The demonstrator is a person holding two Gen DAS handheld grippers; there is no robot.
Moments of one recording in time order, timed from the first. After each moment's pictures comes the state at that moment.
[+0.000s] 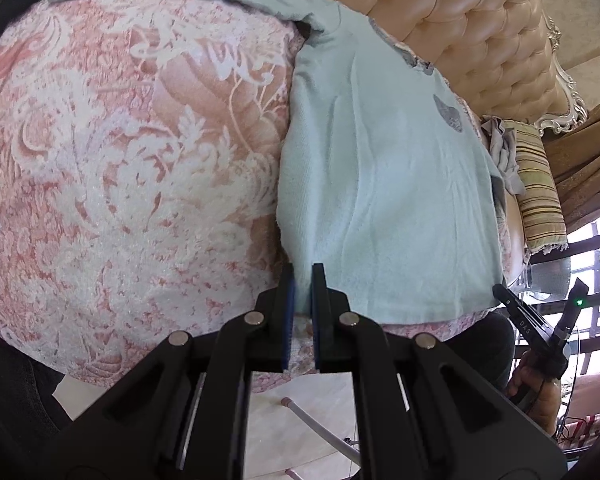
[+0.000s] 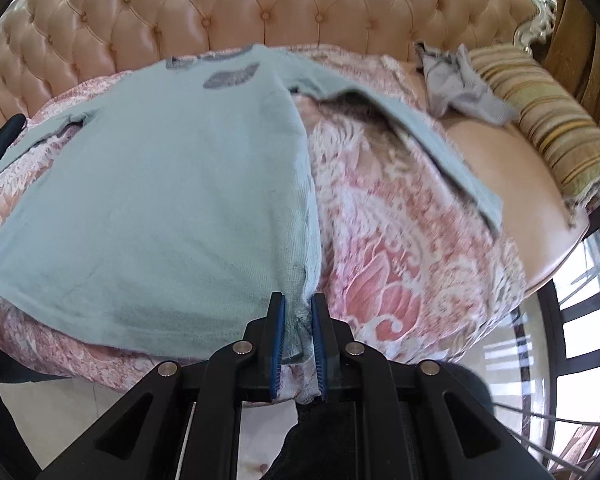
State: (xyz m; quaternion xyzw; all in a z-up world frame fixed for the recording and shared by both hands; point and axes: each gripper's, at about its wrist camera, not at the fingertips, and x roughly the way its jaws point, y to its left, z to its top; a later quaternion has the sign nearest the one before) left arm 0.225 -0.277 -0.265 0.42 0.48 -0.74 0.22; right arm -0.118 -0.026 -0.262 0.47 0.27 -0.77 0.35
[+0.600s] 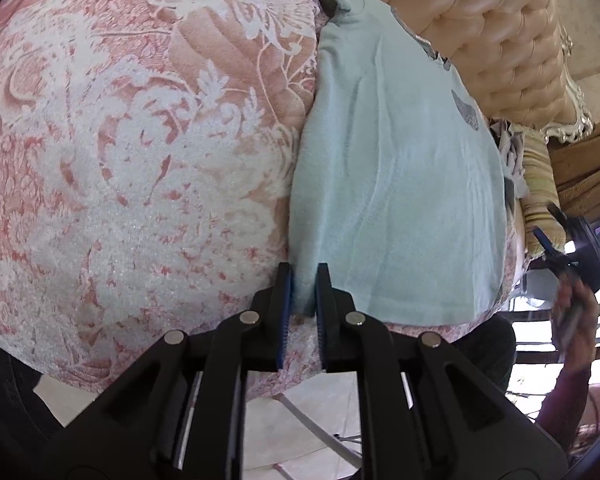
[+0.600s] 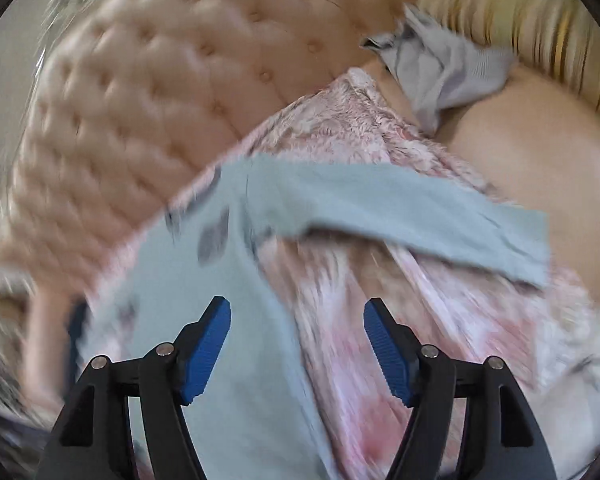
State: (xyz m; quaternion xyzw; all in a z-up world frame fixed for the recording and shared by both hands) left arm 0.233 -0.280 -0.288 0.41 0.51 -0.72 0.22; right arm -0.288 -0.035 -0.227 0.55 -0.05 -0.74 0.38
